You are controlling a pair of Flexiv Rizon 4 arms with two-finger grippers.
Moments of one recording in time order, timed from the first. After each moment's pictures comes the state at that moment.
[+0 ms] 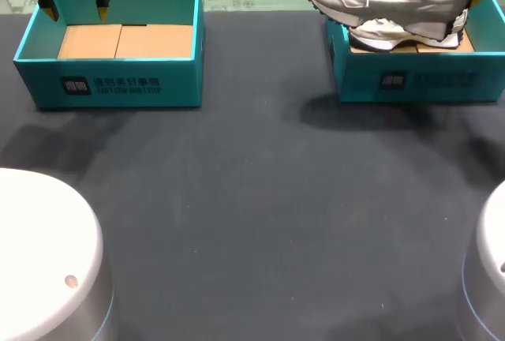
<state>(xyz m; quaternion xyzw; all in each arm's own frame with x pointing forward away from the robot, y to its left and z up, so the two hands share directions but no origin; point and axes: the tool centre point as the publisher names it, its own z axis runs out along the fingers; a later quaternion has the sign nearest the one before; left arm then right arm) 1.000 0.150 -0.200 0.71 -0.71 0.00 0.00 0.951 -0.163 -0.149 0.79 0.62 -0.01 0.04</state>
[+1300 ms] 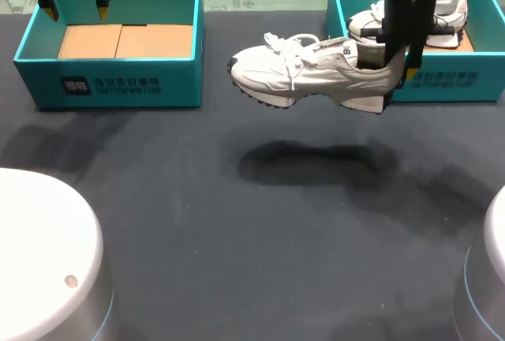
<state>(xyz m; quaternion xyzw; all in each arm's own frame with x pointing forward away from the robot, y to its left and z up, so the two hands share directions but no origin) 1.000 0.150 -0.200 0.71 -0.71 0.00 0.00 0.817 -0.030 -0.193 0.76 0.64 -0.03 0.07</state>
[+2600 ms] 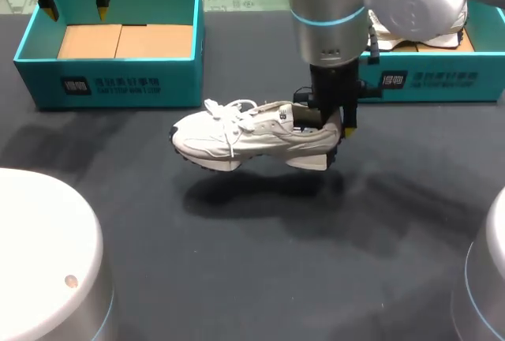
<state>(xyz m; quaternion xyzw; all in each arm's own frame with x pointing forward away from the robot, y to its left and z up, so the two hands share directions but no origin) 1.000 0.150 -0.200 0.71 -0.71 0.00 0.00 0.745 0.076 -0.262 0.74 0.66 -0.06 0.08</state>
